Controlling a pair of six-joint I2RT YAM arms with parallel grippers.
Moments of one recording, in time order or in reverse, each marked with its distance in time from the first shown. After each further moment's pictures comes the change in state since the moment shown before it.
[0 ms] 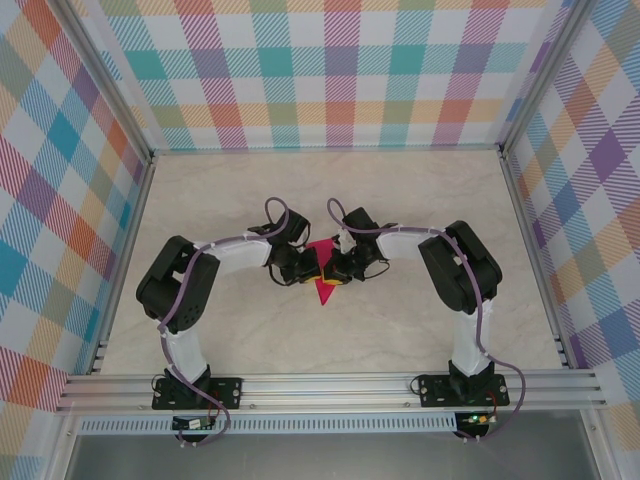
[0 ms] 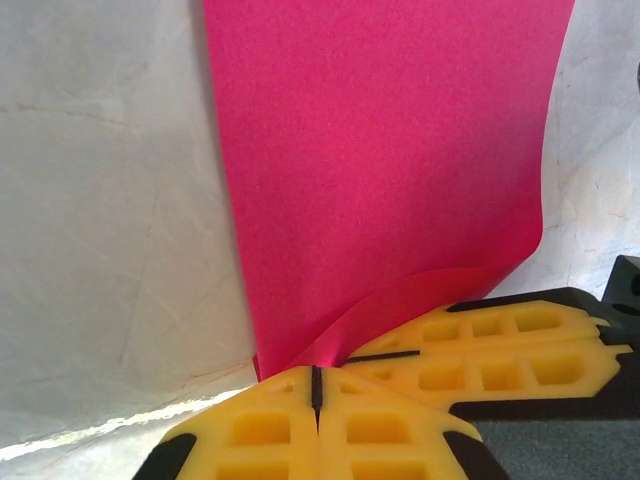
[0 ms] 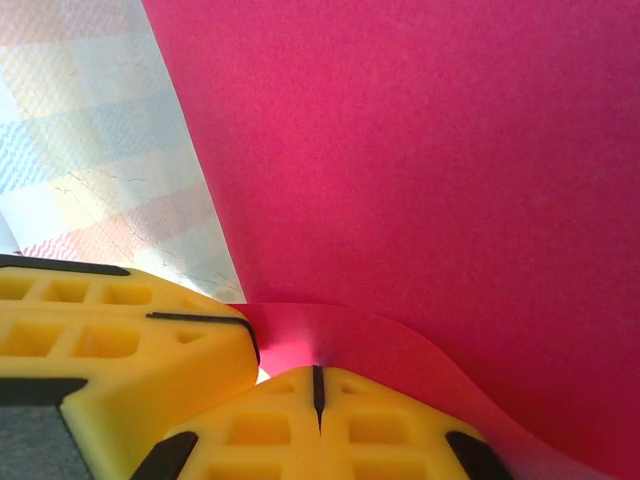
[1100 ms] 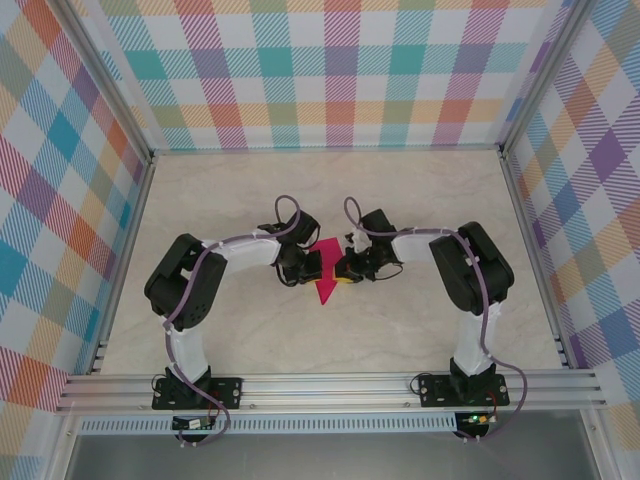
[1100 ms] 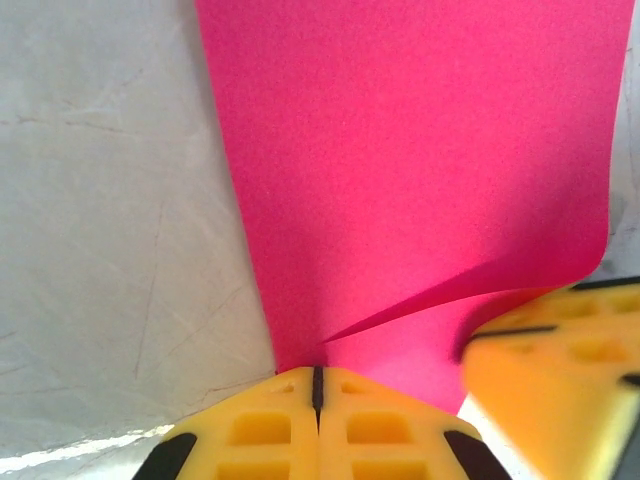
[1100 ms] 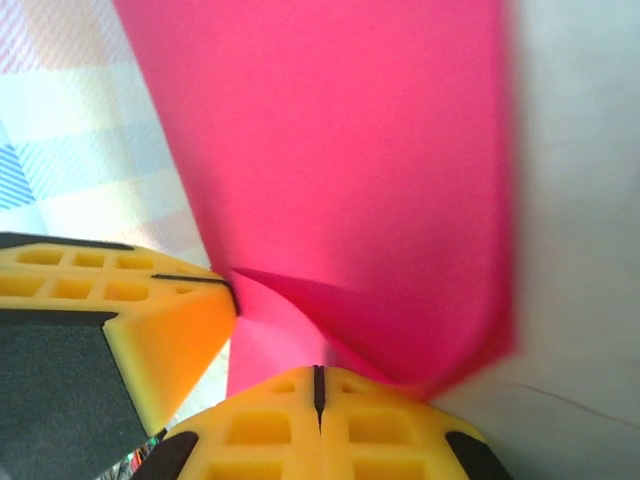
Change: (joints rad) left arm -0.039 0.047 0.074 -0.117 -0.135 0.061; right arm -0.112 -0.057 -0.129 0.127 -0.063 -0.029
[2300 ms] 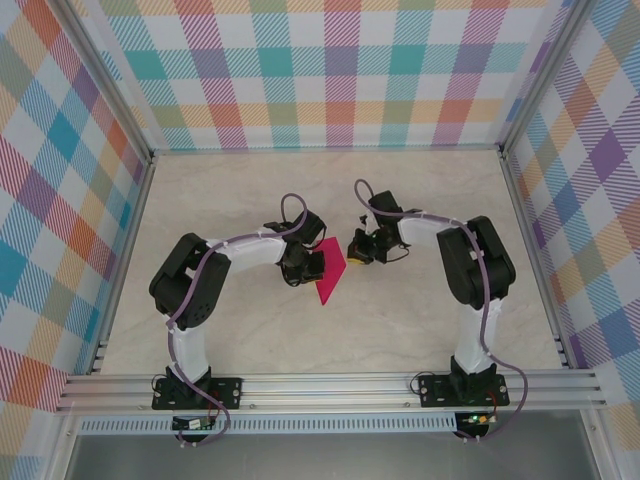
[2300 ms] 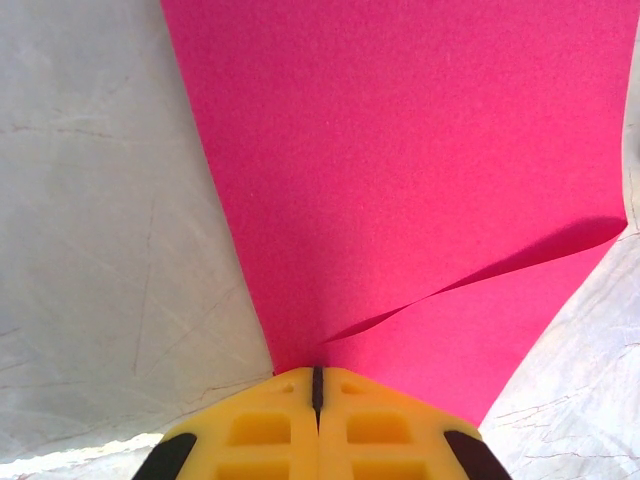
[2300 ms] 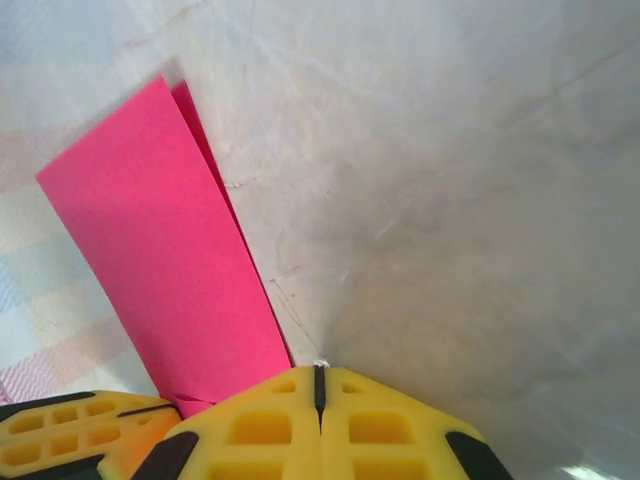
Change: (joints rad) left arm -0.027 0.023 0.047 -0.059 -0.059 0.020; right arm -0.071 0.013 0.161 -0.183 0.201 -0.011
